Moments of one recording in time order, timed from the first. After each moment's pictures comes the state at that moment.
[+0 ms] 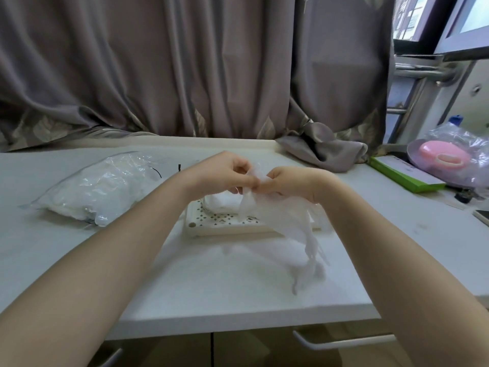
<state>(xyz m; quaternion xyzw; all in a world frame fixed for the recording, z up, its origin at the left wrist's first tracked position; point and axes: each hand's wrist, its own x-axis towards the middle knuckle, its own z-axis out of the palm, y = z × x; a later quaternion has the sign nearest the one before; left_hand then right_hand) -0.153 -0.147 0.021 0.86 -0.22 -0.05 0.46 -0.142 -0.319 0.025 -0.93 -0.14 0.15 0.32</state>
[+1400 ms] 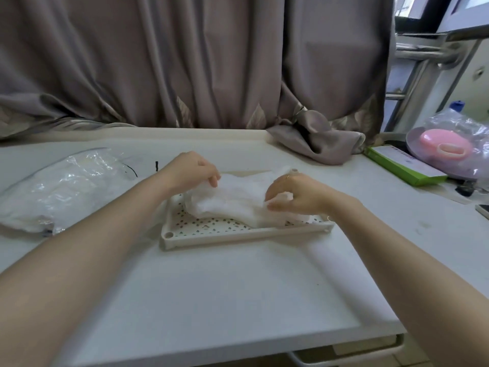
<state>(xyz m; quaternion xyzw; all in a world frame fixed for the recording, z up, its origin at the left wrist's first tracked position) -0.083 -0.126 -0.011 0.92 -0.10 0.00 0.38 -0.091 -0.381 -0.027 -0.95 -0.29 0.00 0.14</state>
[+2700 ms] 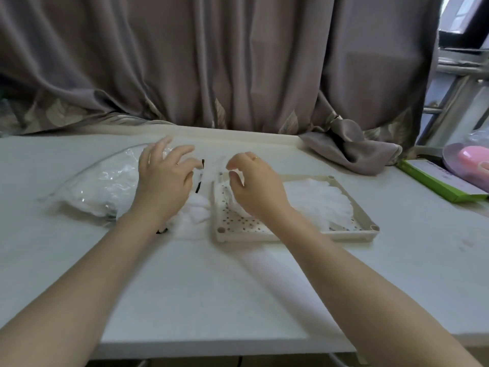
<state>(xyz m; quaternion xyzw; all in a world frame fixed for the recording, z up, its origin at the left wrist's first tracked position) -0.131 -0.022 -0.049 0.91 -0.10 0.39 0.09 -0.135 -0.204 -0.016 -0.91 -0.25 -0.22 0.26</state>
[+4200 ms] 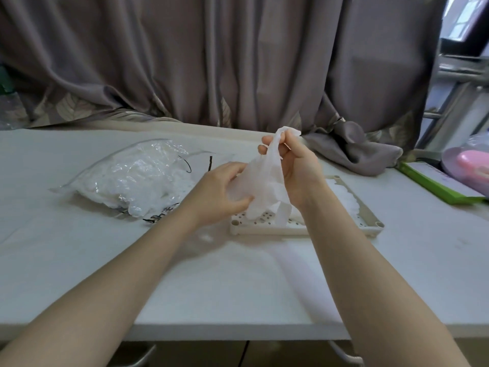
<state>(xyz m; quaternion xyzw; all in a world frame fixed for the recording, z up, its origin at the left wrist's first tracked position) -0.164 -0.075 -0.040 0.85 -0.23 0.20 0.43 -0.132 -0.233 0.008 -0.49 -0.12 0.07 0.86</state>
